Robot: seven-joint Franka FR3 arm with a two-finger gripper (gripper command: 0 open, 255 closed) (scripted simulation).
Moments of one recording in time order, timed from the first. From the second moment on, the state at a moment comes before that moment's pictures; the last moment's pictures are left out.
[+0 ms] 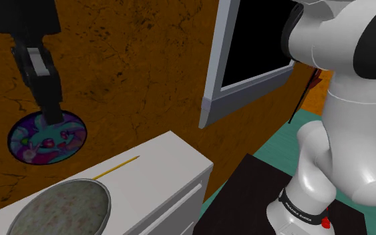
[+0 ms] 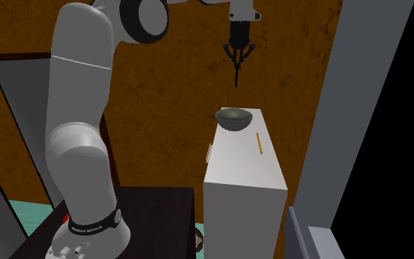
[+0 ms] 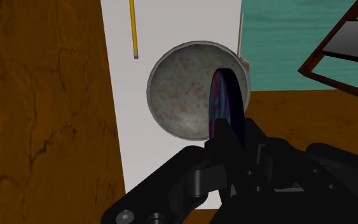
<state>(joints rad) 0.68 0.31 0.19 -1.16 -0.03 1.49 -0.59</state>
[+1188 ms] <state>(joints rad) 0.71 0.38 0.20 -1.24 -0.05 1.64 -0.54</state>
